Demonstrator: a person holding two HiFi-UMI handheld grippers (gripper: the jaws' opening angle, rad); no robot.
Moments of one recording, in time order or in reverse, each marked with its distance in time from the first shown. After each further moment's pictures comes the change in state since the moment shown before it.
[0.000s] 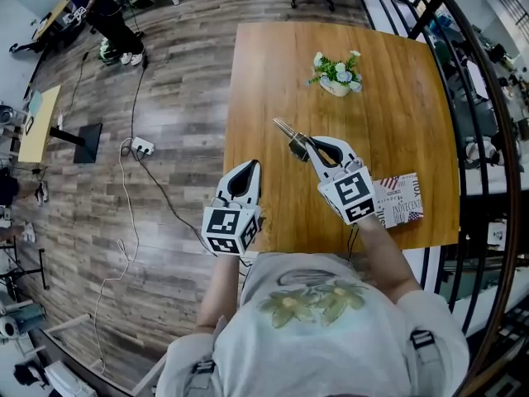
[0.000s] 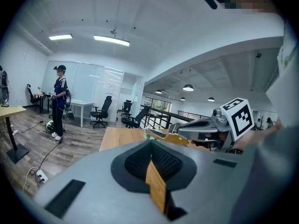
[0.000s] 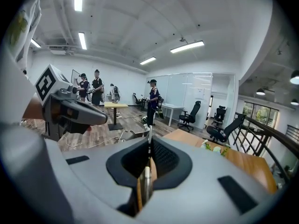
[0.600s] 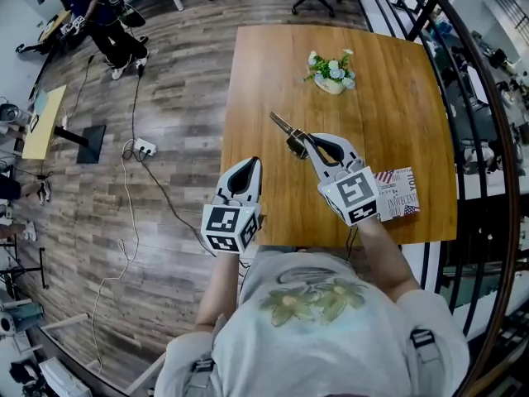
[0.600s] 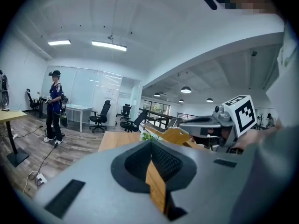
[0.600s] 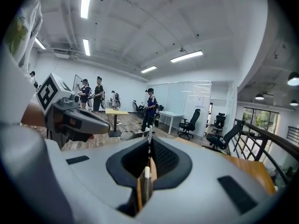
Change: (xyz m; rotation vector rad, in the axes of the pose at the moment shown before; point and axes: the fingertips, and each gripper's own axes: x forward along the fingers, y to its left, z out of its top) left arm -0.022 -0.034 0.010 0.035 -0.048 0.002; right arm -0.046 0.011 0.029 -0.016 -0.110 0.003
